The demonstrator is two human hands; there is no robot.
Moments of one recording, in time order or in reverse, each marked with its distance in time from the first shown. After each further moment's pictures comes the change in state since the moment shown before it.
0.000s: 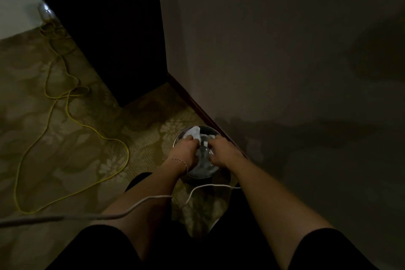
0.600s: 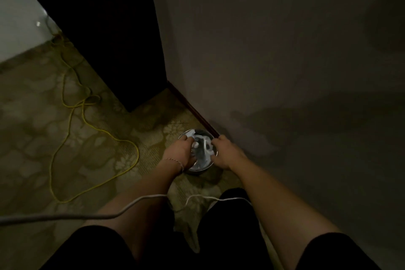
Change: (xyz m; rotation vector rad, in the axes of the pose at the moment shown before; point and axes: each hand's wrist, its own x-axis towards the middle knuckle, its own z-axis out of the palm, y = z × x) left_hand -0.102 0.063 -0.141 -0.035 -0.028 -0.041; right_hand -0.133 -0.033 -0.118 0.082 -0.017 0.074
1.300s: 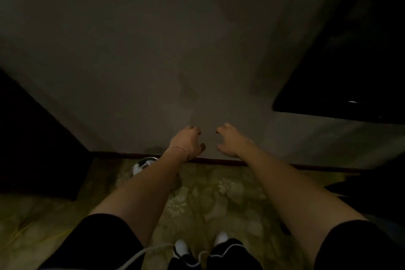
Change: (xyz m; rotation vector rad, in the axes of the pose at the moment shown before) left_hand -0.279 0.256 -0.137 0.300 -0.135 0.746; right_hand -0.456 -0.012 -0.064 0.288 0.454 0.549
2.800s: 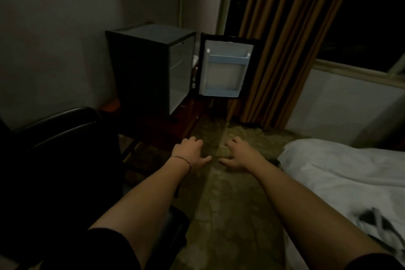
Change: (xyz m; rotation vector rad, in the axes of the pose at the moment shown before) left_hand -0.312 1.113 0.466 0.371 -0.274 1.291; right_hand -0.931 0.807 0.025 0.235 0.387 1.248
